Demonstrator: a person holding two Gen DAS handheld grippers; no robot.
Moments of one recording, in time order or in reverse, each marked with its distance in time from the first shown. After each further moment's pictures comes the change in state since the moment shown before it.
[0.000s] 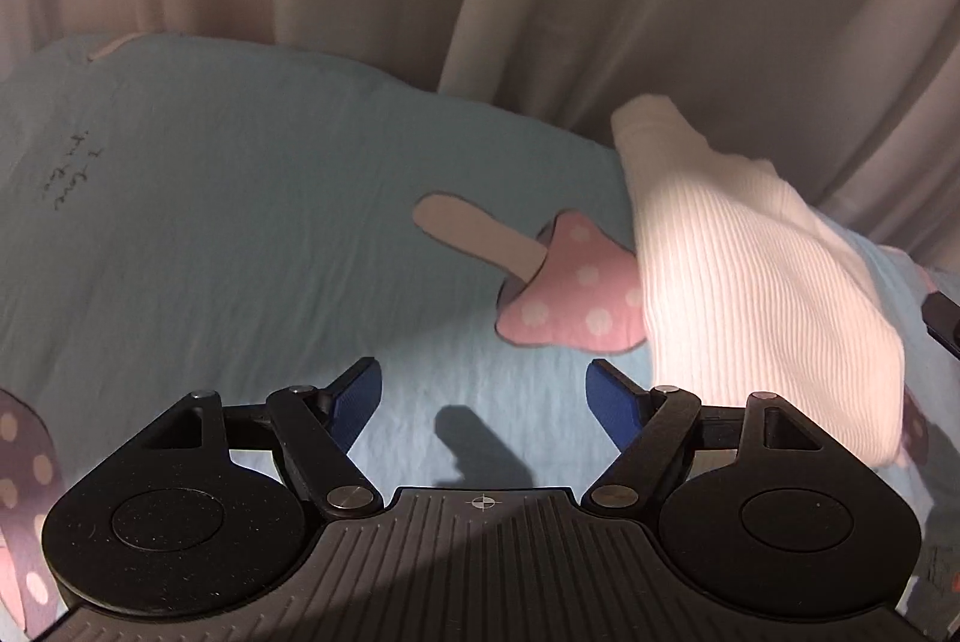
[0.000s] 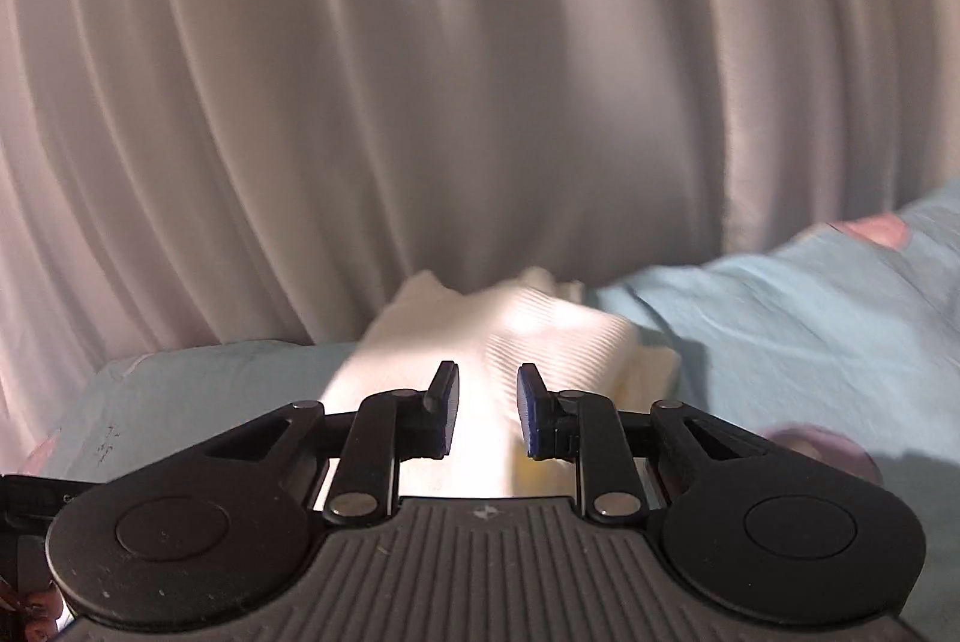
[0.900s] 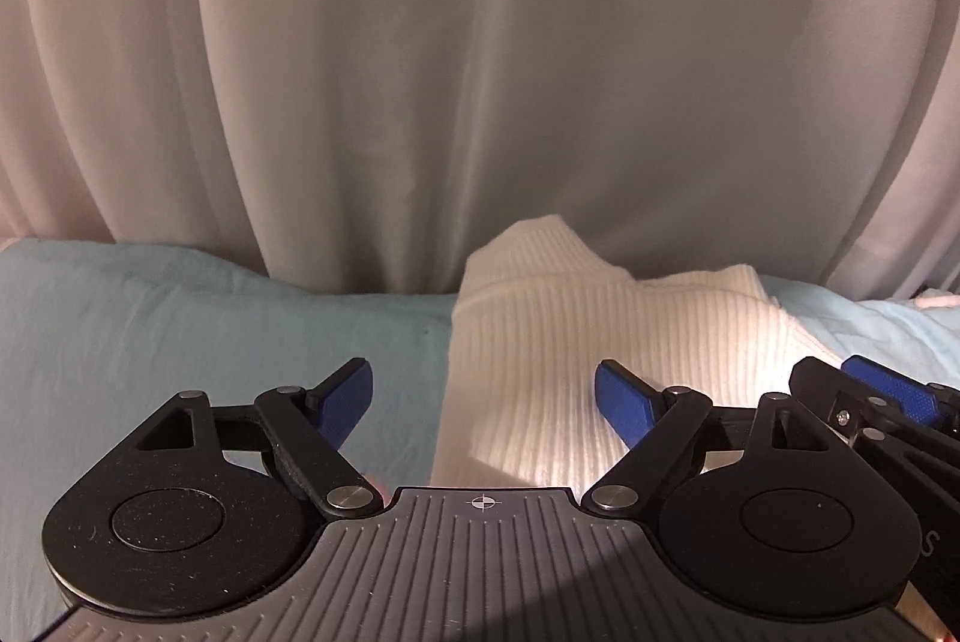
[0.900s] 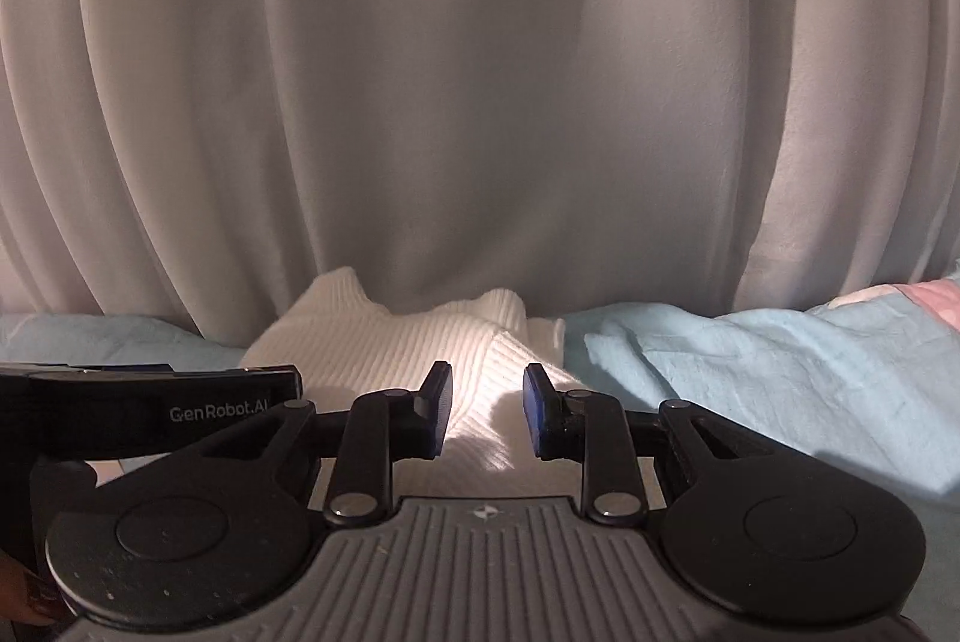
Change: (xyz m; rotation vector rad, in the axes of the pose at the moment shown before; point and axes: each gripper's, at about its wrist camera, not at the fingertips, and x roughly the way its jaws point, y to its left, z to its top) left arm 0.113 -0.139 0.073 0.192 -0.145 0.085; right arm 0.136 -0.023 0.022 -0.084 0.110 -0.154
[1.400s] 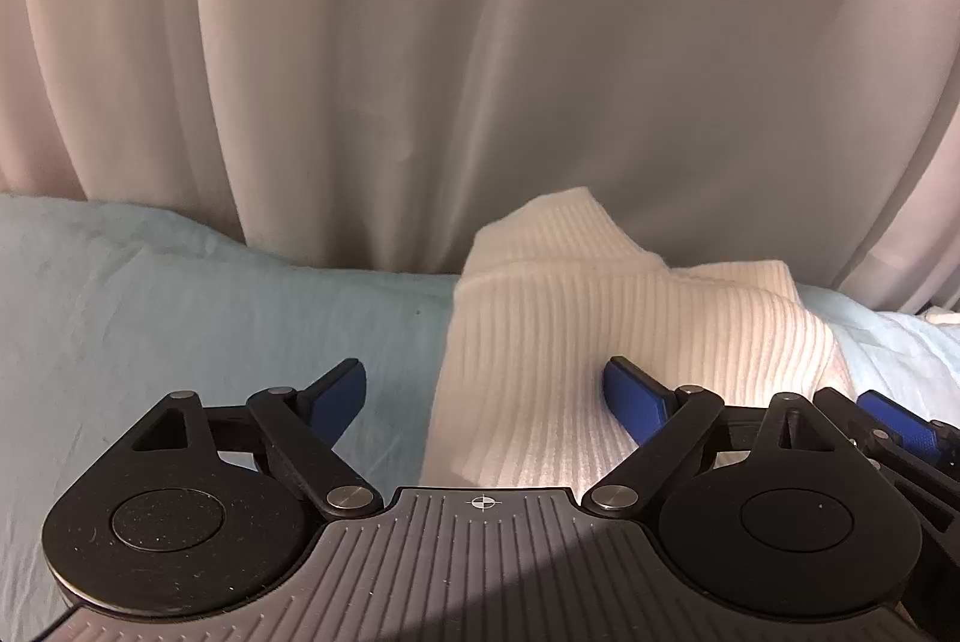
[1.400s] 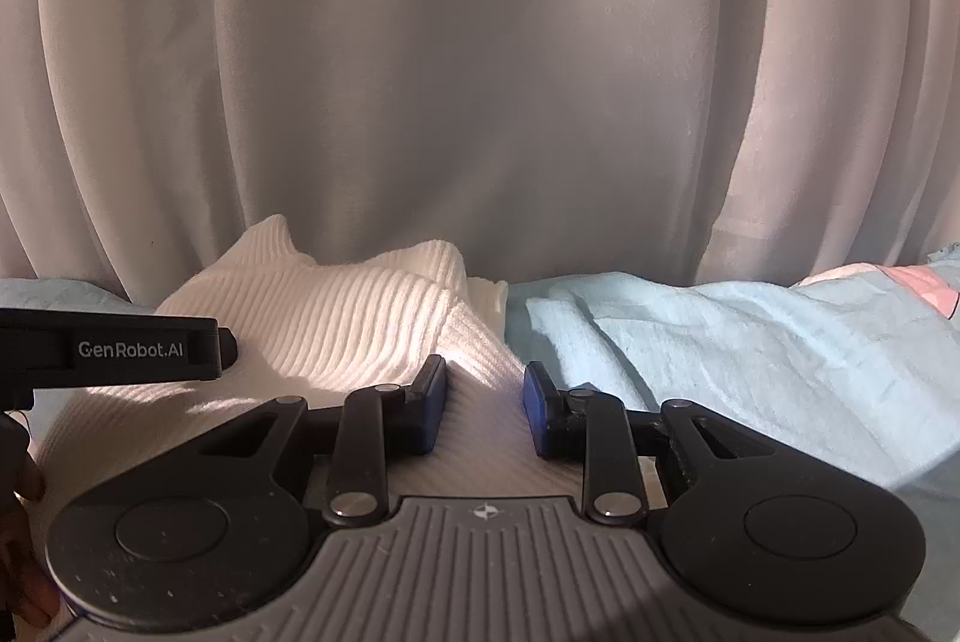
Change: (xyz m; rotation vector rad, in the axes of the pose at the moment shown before) left arm 0.020 0.009 -0.006 -0.061 0.012 -0.040; right arm 0.017 -0.009 -0.020 -0.036 -0.005 -0.096
